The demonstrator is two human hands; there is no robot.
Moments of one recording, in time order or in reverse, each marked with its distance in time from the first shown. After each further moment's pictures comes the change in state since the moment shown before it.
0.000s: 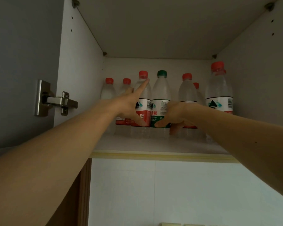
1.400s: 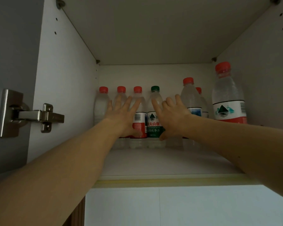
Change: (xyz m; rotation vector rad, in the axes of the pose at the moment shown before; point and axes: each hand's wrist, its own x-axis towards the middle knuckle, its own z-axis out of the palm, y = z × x) left_hand 0.035 -0.030 0.040 0.500 0.113 -0.074; right_hand 0.062 0.013 0.013 -1.267 0.519 -0.321
